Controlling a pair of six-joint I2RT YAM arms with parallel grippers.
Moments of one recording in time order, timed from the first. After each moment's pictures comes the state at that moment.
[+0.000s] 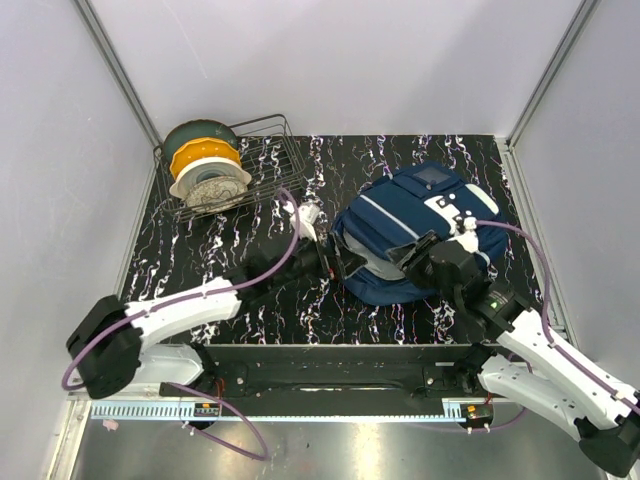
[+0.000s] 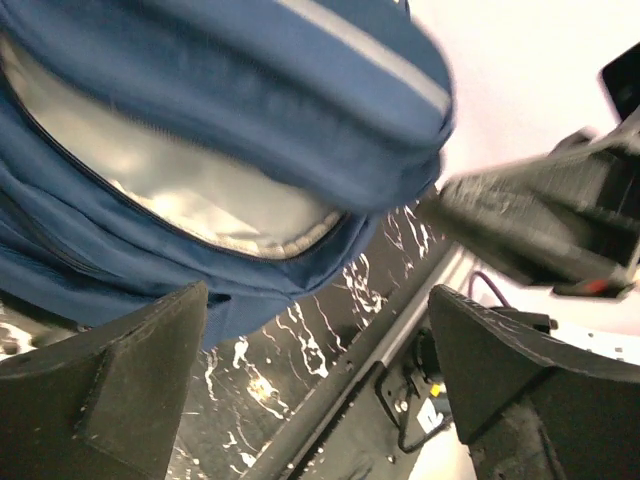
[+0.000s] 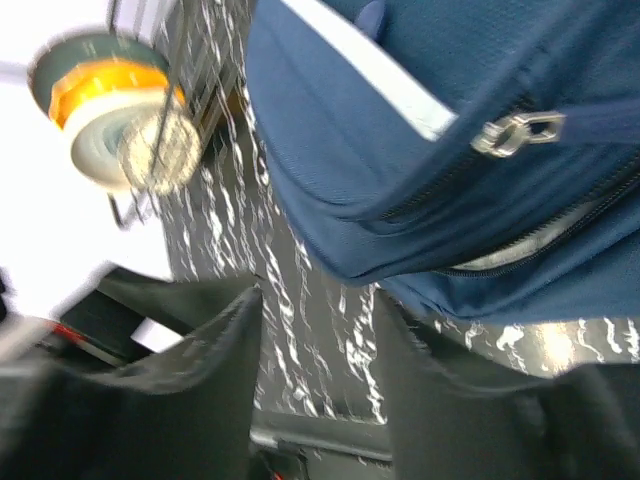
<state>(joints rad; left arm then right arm) -0.90 1.29 0.67 0.36 0.09 -0.82 0.72 0.75 0.73 -0.48 0.37 1.23</state>
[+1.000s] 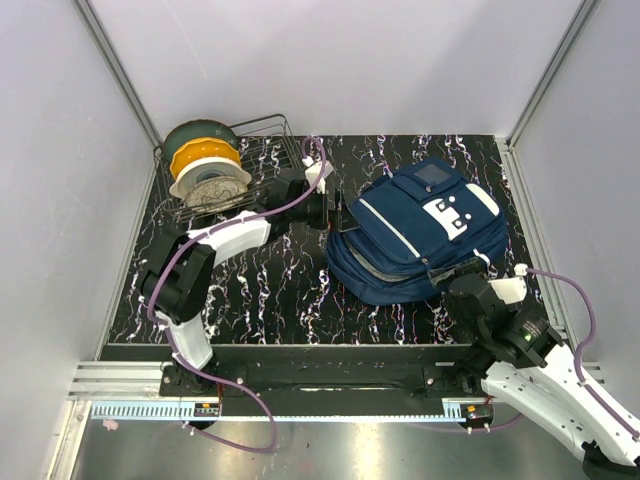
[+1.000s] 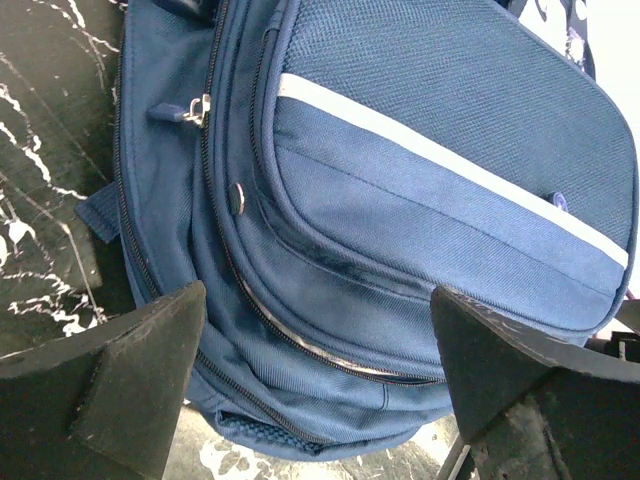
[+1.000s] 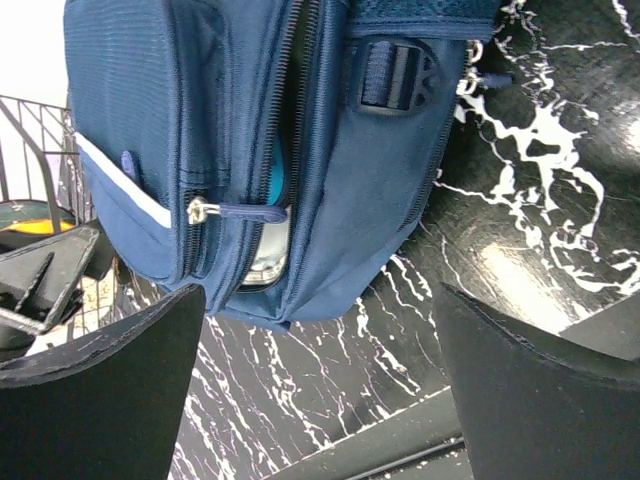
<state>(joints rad) -0.54 1.78 1.17 0.09 0.49 -0.45 0.73 0.47 0.66 -1.03 0.57 1.58</state>
